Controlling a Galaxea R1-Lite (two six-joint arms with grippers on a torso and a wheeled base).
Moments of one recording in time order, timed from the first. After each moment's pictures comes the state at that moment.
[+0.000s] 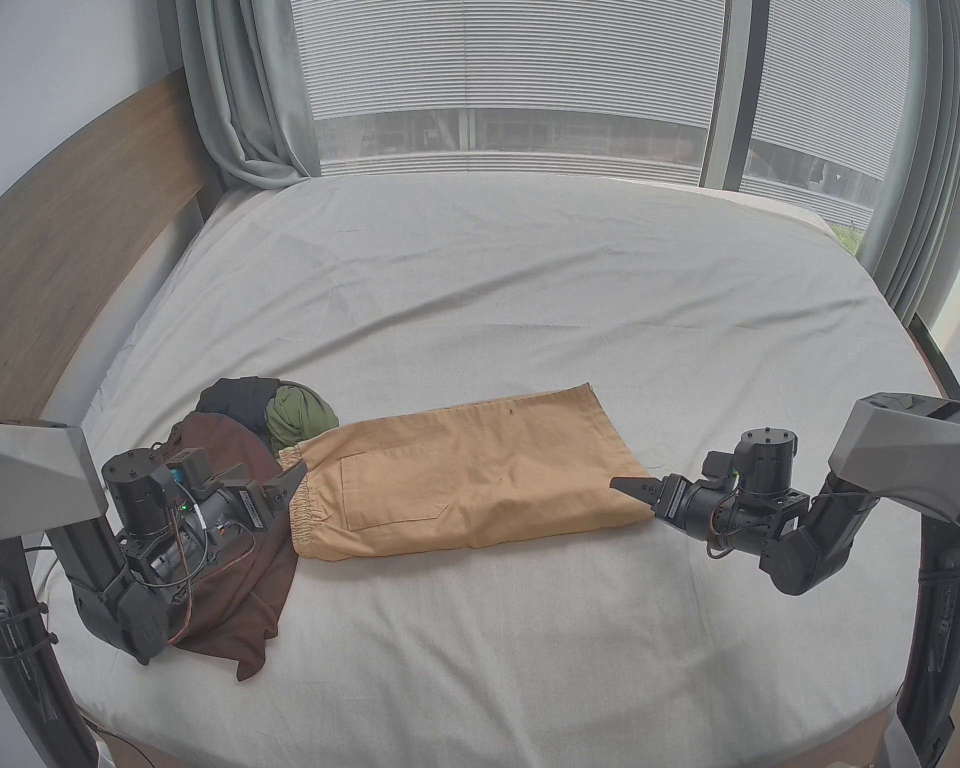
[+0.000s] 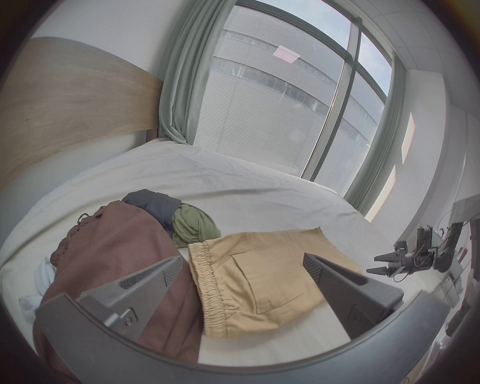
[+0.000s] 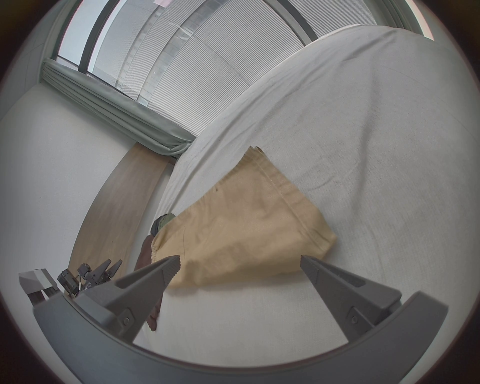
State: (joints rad) left arm -0.10 2.11 -0.38 -1.55 -0.15 -0.24; right arm 0.25 2.30 -0.77 -1.11 0.35 0.63
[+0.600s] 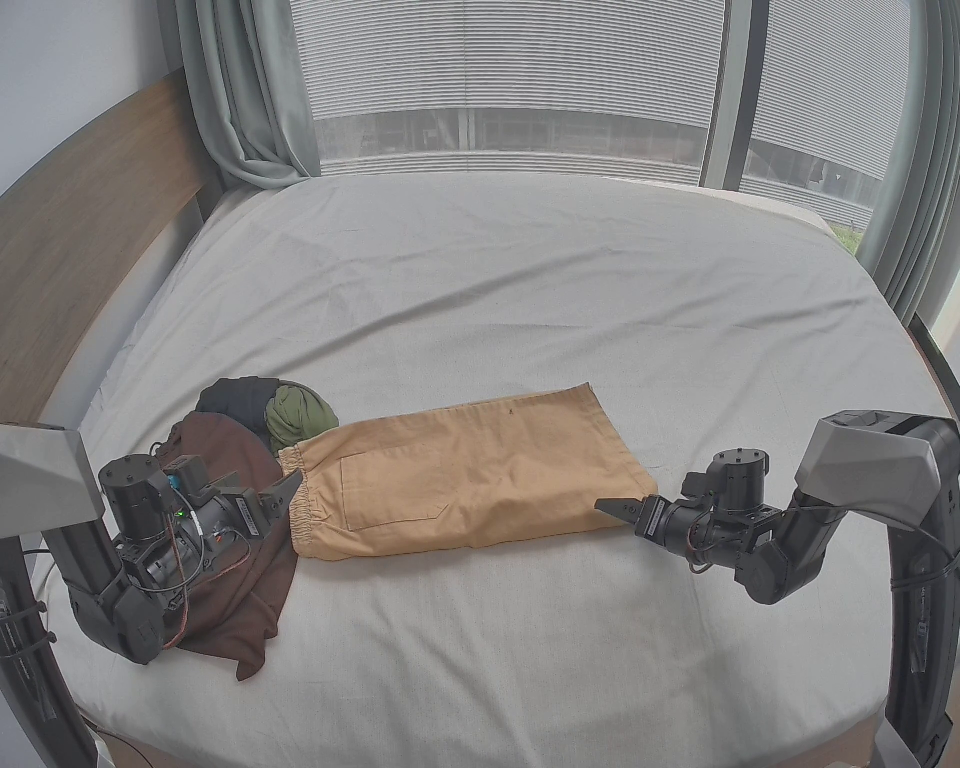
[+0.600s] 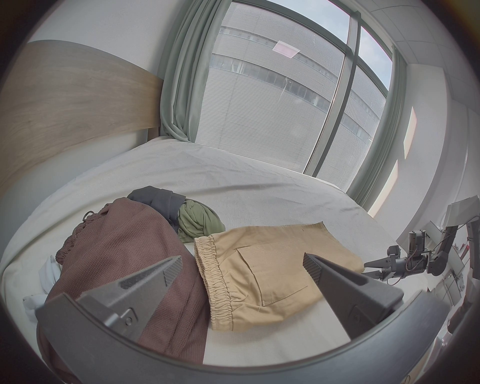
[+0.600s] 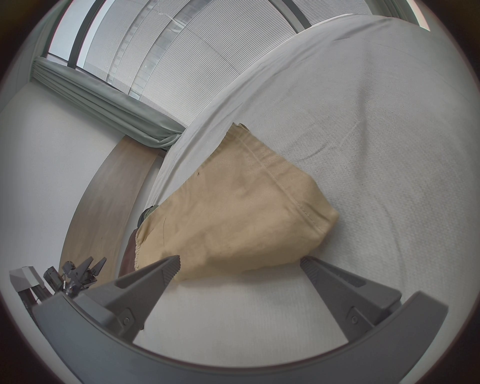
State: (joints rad) left arm -0.09 2.11 -0.35 -1.55 -0.15 -0.21; right arm 0.27 2.42 -0.84 -1.10 0.32 0.63
